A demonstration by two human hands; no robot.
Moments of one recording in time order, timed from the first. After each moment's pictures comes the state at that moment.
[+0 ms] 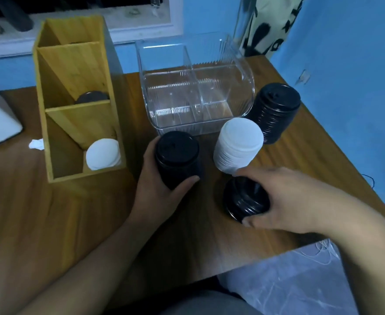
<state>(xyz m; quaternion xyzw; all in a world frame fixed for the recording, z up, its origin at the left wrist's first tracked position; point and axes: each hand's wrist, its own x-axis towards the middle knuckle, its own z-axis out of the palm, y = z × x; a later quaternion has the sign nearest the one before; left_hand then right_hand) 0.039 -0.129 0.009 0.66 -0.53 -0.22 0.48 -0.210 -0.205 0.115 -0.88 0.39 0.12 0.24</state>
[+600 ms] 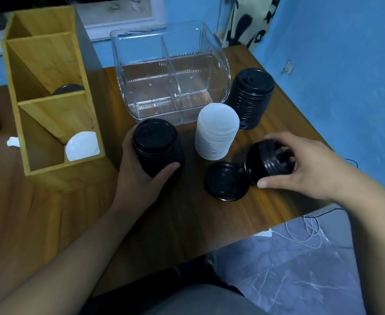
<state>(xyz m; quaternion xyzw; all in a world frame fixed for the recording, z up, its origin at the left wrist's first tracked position) 0.035 -0.128 0.009 0.66 -0.55 -0.19 0.48 -0.284 -0.222 0.103 -0.81 0.52 -0.04 0.27</state>
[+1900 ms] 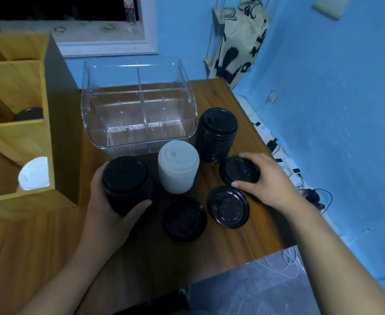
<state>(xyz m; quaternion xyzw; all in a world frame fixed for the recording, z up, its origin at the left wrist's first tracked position) -0.007 -0.133 0.016 0.67 -0.52 -0.16 0.50 -0.328 -0.319 0.038 -0.82 0.50 -0.13 0.23</state>
